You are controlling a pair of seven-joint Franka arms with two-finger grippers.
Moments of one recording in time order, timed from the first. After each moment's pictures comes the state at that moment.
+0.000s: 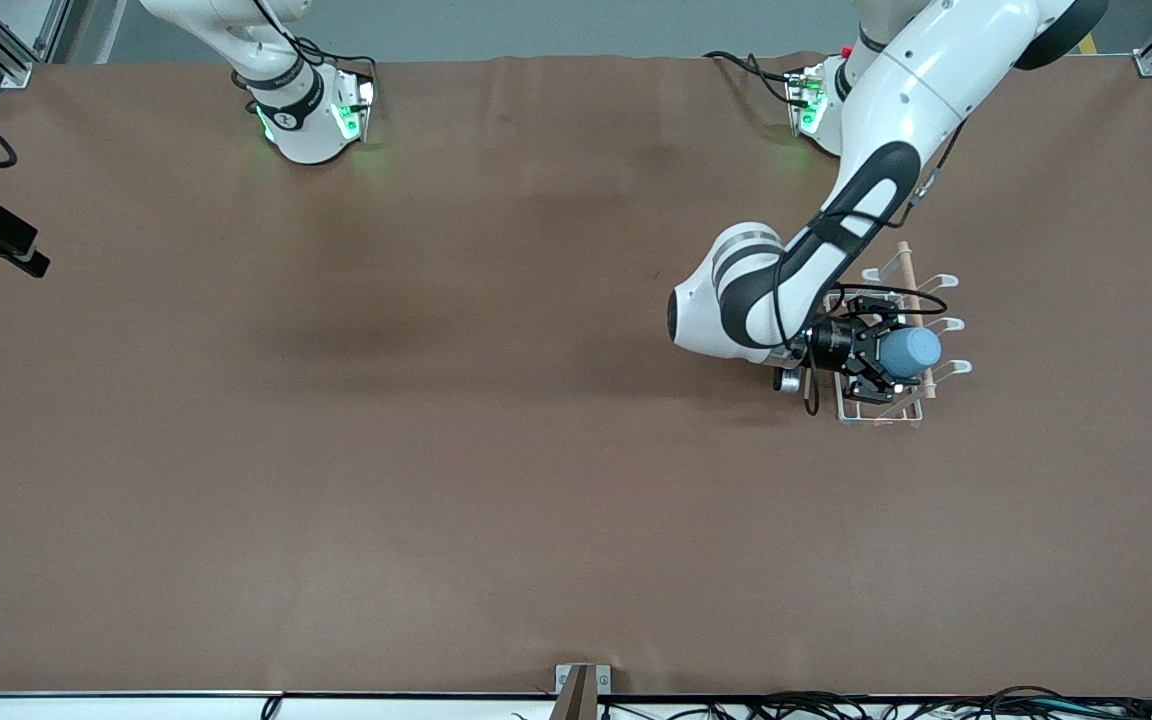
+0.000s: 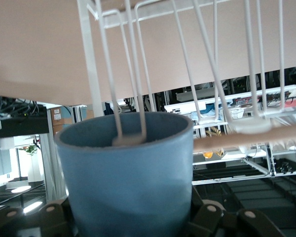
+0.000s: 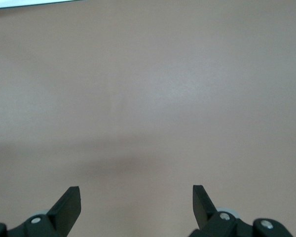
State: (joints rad) left arm -0.12 0.71 -0.56 -1.79 1.34 1.18 0.71; right arm -0.02 -0.03 -0.04 -1.53 0.01 1.57 0.03
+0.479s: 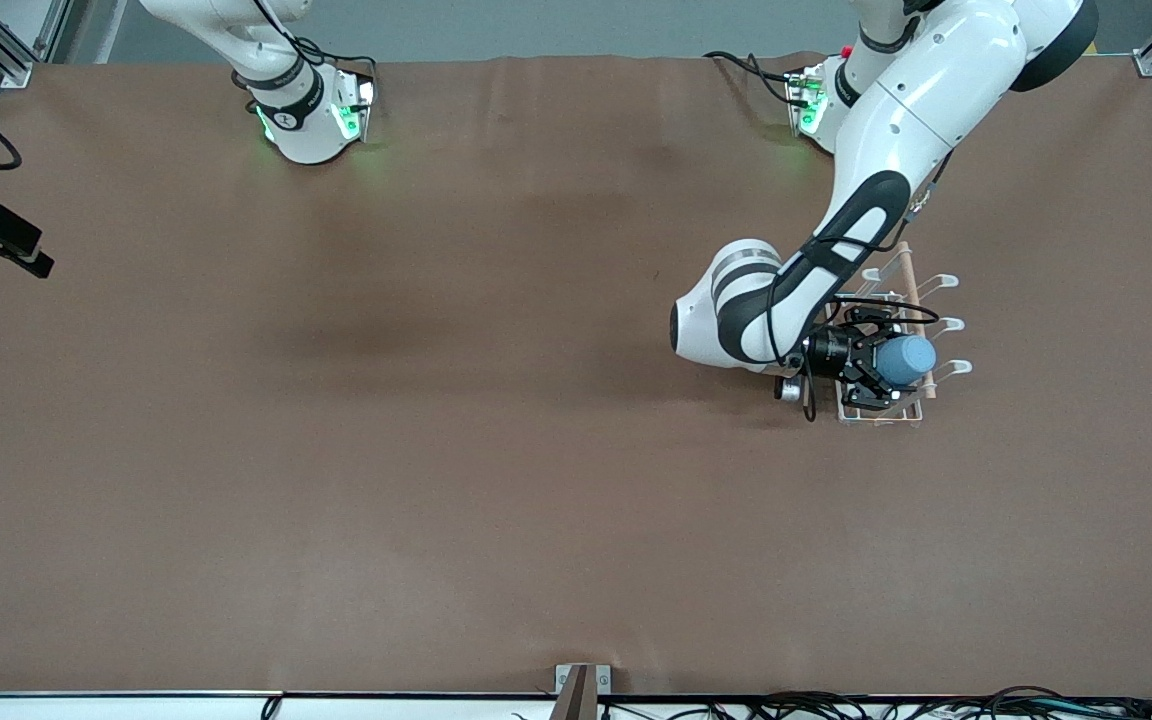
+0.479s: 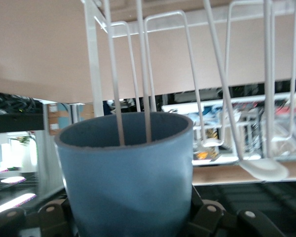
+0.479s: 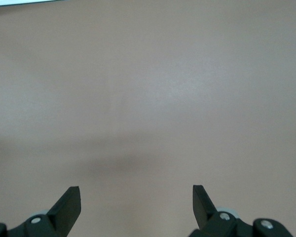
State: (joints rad) left arm -0.11 0.75 -0.56 -1.75 1.31 1.16 0.57; right arm -0.02 -0.02 -0.04 -1.53 0.01 1.57 0.03
